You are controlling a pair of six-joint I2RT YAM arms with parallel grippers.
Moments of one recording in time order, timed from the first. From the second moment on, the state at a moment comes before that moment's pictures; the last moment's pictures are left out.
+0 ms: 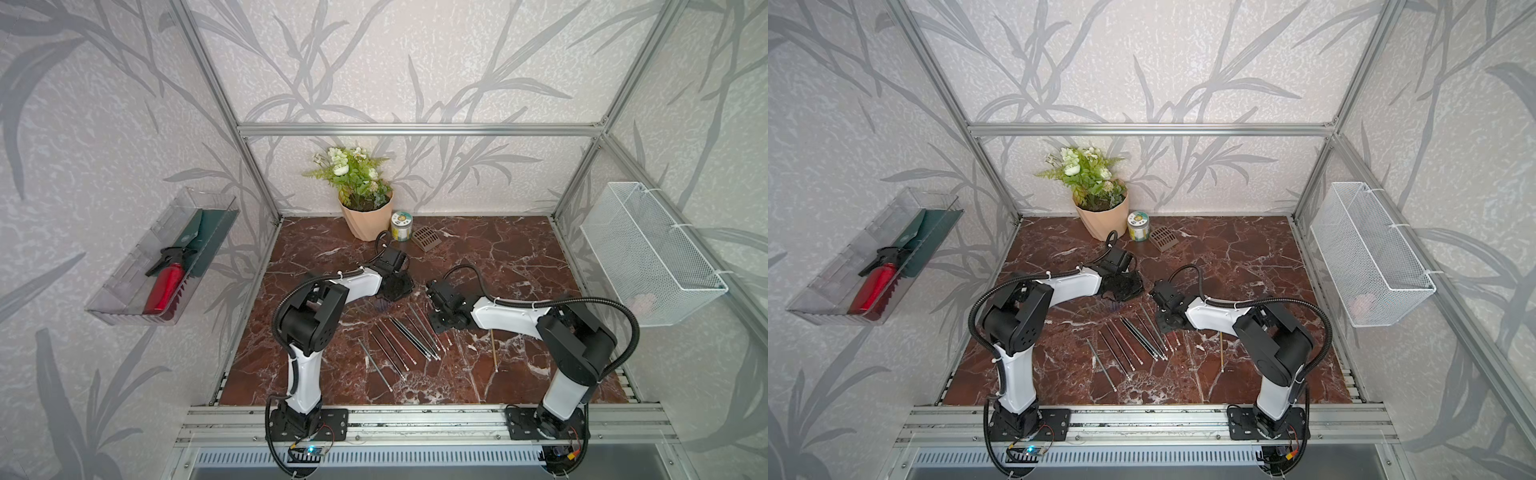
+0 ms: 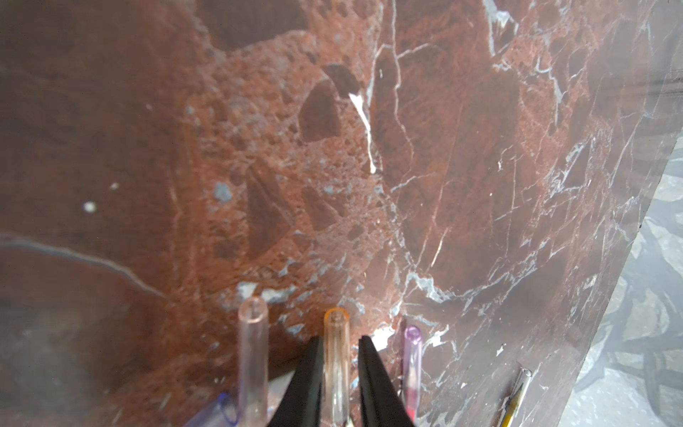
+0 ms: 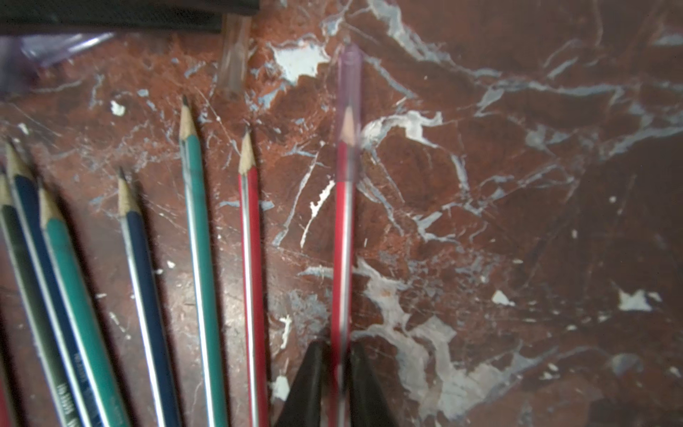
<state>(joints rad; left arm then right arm) -0.51 1.98 1.22 -0.26 0.22 -0.94 0.78 1.77 0.96 -0.32 0.11 0.35</state>
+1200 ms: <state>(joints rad) -0.51 1.59 0.80 0.17 0.33 -0.98 0.79 1.52 0.83 -0.27 0.07 0.34</state>
